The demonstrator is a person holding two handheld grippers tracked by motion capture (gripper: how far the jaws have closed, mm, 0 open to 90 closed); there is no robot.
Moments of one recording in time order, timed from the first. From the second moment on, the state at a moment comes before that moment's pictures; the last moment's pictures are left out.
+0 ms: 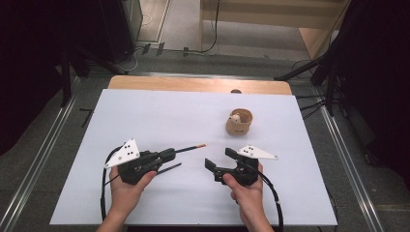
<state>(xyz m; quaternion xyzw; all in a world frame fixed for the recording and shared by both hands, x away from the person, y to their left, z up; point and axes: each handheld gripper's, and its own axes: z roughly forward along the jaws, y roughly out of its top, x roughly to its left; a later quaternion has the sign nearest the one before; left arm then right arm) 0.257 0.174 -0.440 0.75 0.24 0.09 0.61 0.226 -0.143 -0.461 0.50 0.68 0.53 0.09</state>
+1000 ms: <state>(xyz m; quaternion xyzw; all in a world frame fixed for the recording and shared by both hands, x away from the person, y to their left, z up) 0.245 0.156 -0.448 0.72 0.25 0.11 0.63 0.212 -0.110 -0.472 0.56 0.57 0.61 0.03</state>
